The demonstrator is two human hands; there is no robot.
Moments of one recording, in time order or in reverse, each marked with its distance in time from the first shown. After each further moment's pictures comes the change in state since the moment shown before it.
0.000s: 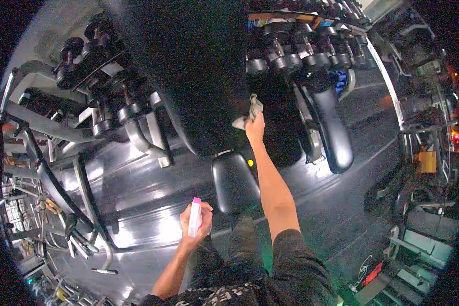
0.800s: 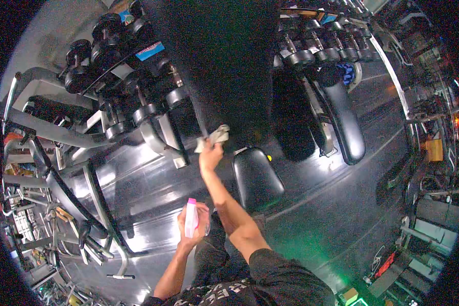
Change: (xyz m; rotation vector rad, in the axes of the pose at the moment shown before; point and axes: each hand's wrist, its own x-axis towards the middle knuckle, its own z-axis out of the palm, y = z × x) left_hand 0.001 -0.008 -0.101 0.069 0.007 0.046; right_hand -0.175 -0.172 0.154 0.447 0.188 0.481
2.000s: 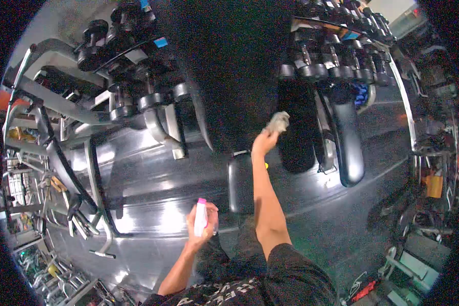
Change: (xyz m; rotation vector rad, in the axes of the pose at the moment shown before) left_hand -0.011 0.011 0.084 -0.026 0.163 -0.042; right_hand 0.168 -0.024 -0.115 -0.104 0.166 -0.148
